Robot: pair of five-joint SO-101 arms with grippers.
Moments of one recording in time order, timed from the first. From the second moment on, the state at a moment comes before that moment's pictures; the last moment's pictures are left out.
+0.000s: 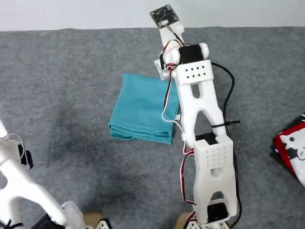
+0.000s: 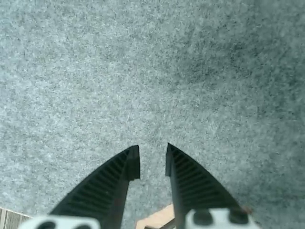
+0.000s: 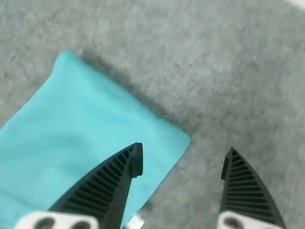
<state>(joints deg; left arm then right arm) -50.2 -25.5 28.3 93.9 -18.8 -17.3 42.5 -62.3 88.9 10.9</state>
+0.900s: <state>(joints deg) -50.2 -25.5 28.3 93.9 -18.8 -26.5 46.9 -62.3 100.0 -31.3</state>
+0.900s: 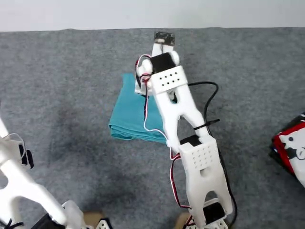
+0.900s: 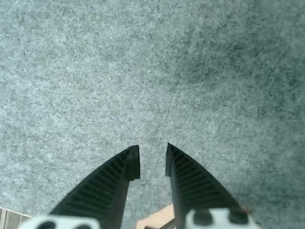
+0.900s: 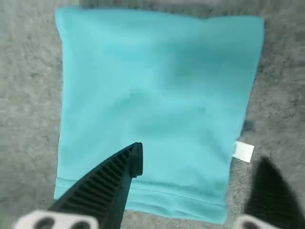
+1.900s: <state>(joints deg) -50.2 -25.6 34.2 92.8 -18.8 -28.7 59.2 -62.3 91.0 -32.2</state>
